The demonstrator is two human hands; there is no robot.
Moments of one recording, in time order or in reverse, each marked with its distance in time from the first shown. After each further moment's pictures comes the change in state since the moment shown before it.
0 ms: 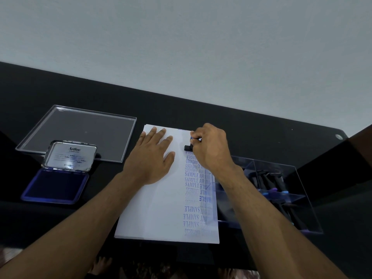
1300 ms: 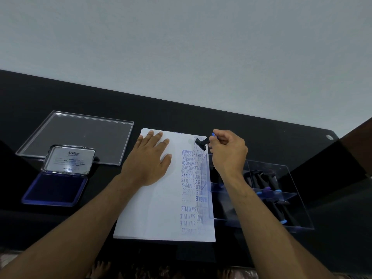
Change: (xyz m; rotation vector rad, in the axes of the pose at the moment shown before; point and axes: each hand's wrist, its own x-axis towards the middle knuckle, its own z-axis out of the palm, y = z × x) left_hand 0.001 0.001 -0.002 0.002 -0.026 -0.009; right_hand -0.023 0.032 -0.009 0.613 0.407 0.313
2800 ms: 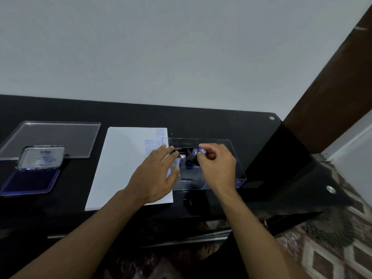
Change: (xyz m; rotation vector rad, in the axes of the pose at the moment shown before) left_hand -0.086 0.150 -0.022 -0.246 0.052 0.271; right_hand -0.090 0.016 -0.139 -0.055 0.058 -0.107
